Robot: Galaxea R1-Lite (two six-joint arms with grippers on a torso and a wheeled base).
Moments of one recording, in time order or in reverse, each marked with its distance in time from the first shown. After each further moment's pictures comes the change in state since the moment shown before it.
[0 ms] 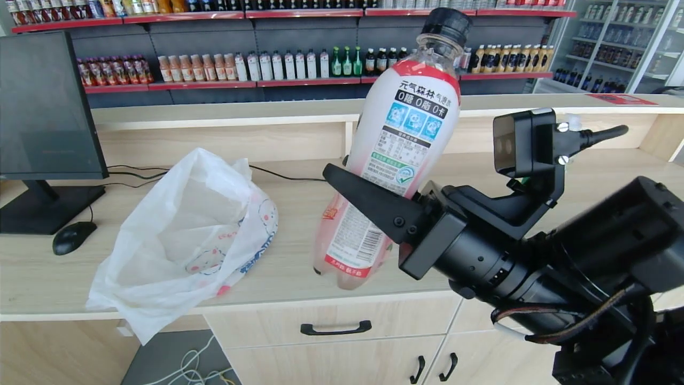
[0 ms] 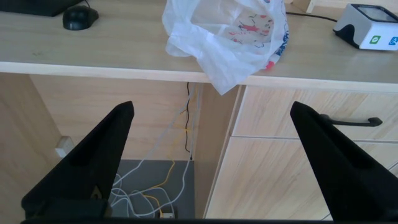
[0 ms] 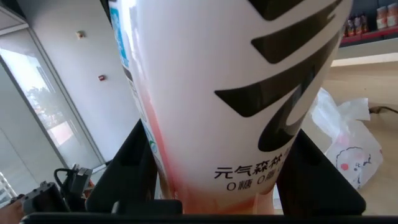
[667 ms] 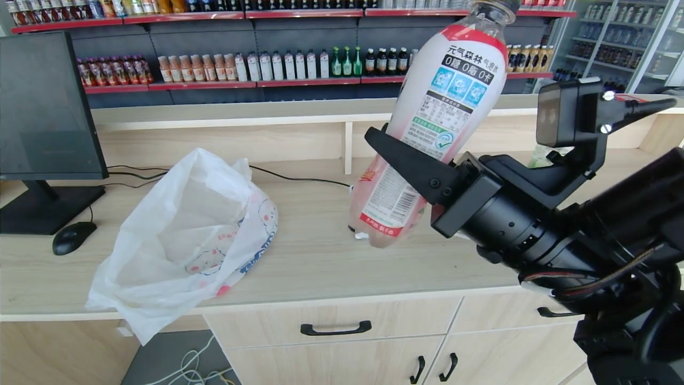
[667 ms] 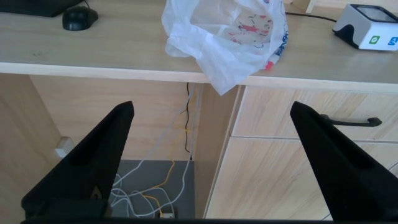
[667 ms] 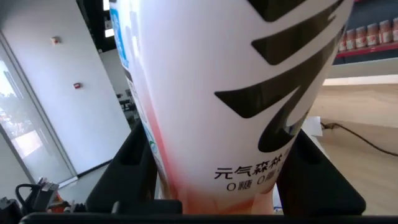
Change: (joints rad) left arm 0.000 0.000 0.000 0.000 0.000 0.000; right arm -0.103 -0.038 -0.014 0.016 0.012 -0.048
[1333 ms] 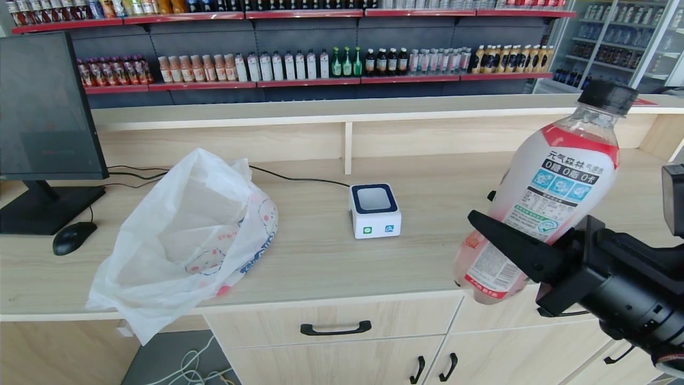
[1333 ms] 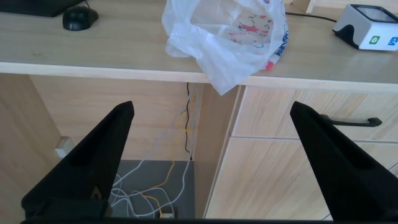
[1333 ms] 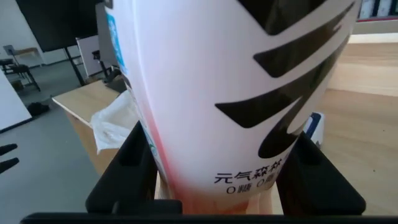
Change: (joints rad) left arm 0.000 0.000 0.000 0.000 0.000 0.000; right arm -0.156 -0.300 0.442 0.099 -0.123 -0.255
